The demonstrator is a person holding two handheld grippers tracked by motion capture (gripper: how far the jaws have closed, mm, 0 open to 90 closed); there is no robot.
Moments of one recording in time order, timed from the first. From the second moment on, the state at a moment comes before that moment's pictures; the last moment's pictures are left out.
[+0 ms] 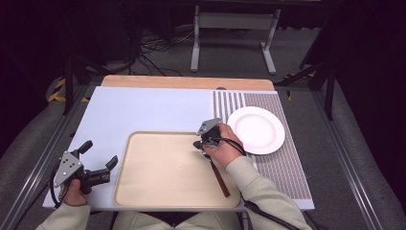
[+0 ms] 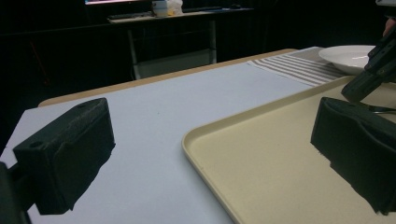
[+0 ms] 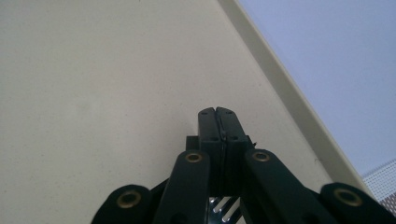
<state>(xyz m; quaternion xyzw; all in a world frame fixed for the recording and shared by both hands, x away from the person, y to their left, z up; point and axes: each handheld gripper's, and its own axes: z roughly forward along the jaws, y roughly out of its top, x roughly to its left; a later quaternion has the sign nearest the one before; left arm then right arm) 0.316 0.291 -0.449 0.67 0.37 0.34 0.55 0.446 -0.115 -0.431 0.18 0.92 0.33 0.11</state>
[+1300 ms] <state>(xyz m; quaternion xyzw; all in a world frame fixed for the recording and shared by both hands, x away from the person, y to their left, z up) 0.317 0.291 -0.449 0.67 0.37 0.34 0.56 0.461 -0.156 -0.434 0.23 0.92 0.28 0.15</state>
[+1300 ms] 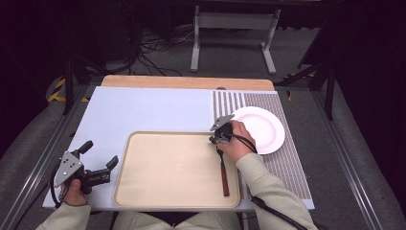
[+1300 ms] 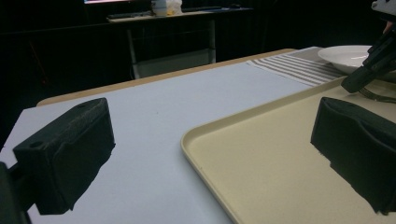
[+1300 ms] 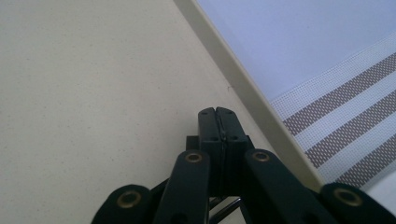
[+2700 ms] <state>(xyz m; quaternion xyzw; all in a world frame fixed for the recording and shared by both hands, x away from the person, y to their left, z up) 0.317 0.290 -0.448 0.67 0.37 0.34 0.56 0.424 -0.189 -0.376 0.22 0.85 0.43 0.19</state>
